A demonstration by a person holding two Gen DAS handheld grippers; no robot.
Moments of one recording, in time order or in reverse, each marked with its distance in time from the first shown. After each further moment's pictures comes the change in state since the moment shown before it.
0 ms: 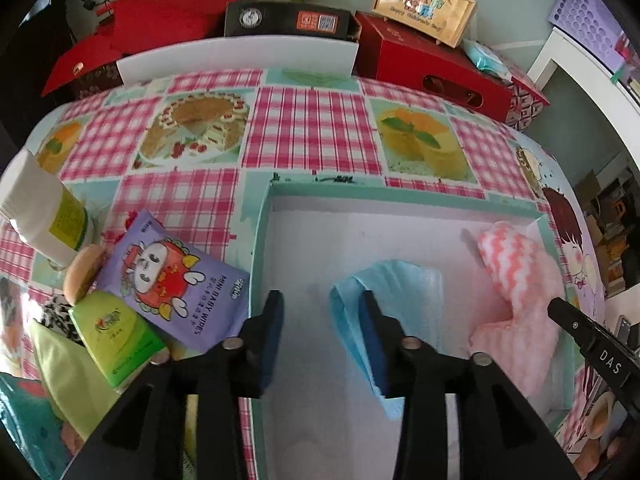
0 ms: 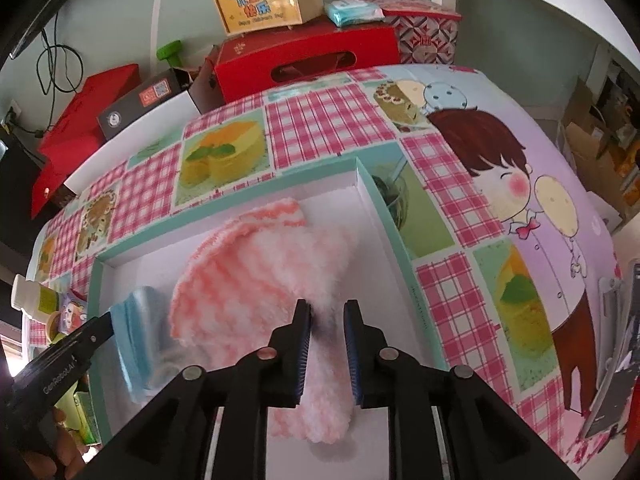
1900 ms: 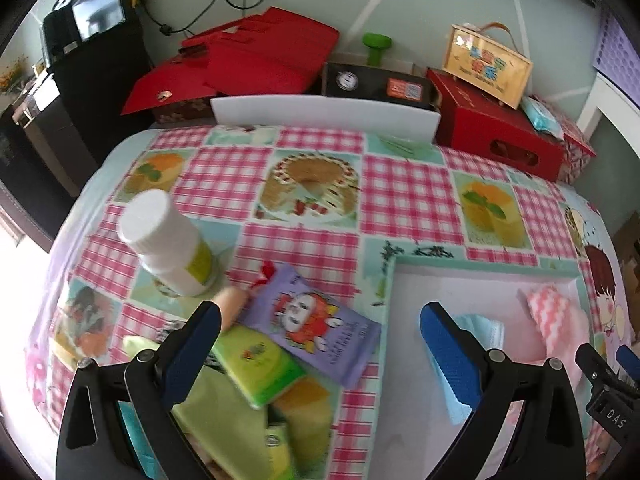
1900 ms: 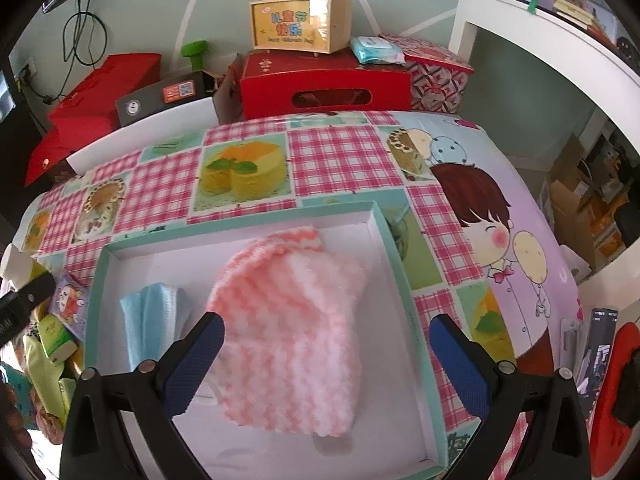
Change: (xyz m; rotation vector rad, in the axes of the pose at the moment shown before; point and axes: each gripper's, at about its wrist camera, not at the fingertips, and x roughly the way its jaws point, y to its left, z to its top) left arm -0.059 0.057 0.019 -0.094 -0.137 0.218; right arm -0.026 0.036 0.002 -0.140 -0.073 -0.098
